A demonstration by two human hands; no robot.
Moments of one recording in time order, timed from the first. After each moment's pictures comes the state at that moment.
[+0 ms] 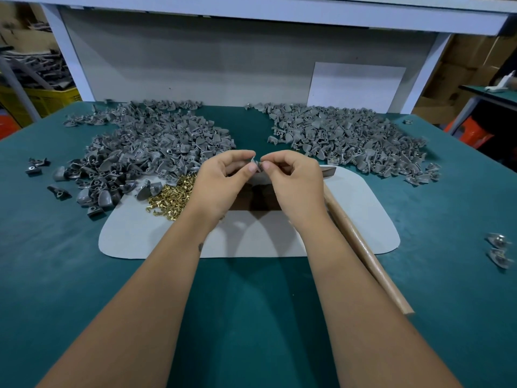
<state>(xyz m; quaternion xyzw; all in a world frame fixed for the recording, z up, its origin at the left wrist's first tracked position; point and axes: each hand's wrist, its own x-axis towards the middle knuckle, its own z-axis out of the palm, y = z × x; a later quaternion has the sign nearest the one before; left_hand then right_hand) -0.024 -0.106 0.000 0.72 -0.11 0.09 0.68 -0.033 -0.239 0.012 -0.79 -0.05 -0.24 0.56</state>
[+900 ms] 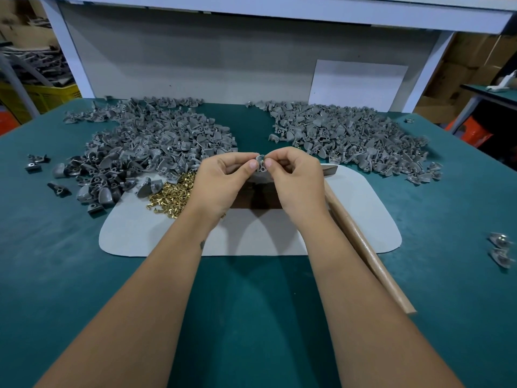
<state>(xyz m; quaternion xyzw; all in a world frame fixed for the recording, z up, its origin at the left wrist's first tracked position) -0.019 -0.105 -0.005 0.69 -0.12 0.10 0.71 -0.032 -0.238 0.012 -0.80 -0.06 -0.24 0.55</state>
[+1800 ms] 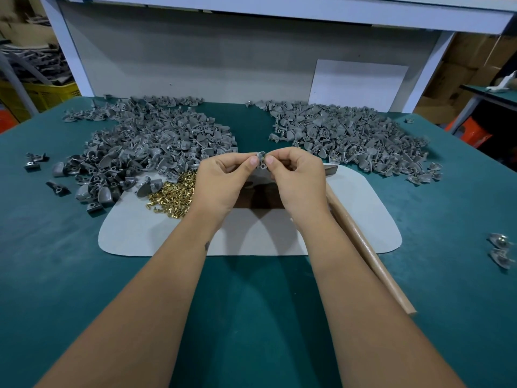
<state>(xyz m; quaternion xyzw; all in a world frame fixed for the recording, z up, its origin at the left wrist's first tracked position) -0.017 -0.110 -0.009 0.65 -0.12 0.14 0.74 -0.032 -0.237 0.013 -0.78 -0.03 -0.23 0.58</state>
